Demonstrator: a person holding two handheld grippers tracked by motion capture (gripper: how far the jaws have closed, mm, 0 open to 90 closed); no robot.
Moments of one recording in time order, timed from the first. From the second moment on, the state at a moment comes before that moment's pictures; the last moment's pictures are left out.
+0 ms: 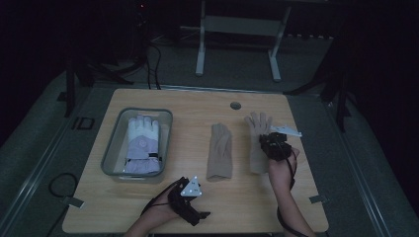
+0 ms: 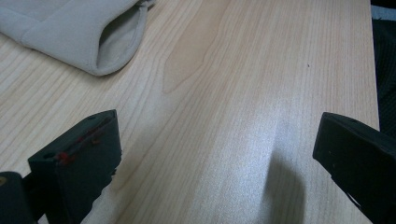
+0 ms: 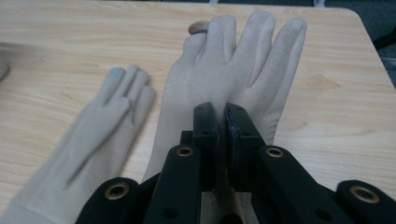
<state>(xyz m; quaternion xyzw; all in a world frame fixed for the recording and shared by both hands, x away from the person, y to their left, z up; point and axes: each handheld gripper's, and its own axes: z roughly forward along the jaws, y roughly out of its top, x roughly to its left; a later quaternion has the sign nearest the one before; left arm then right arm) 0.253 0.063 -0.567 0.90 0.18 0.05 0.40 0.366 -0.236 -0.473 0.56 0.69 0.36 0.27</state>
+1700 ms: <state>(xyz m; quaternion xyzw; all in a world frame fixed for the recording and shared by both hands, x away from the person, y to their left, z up) 0.253 0.066 -0.565 0.89 0.18 0.08 0.41 0.375 -0.109 -0.544 0.58 0.71 0.33 0.21</state>
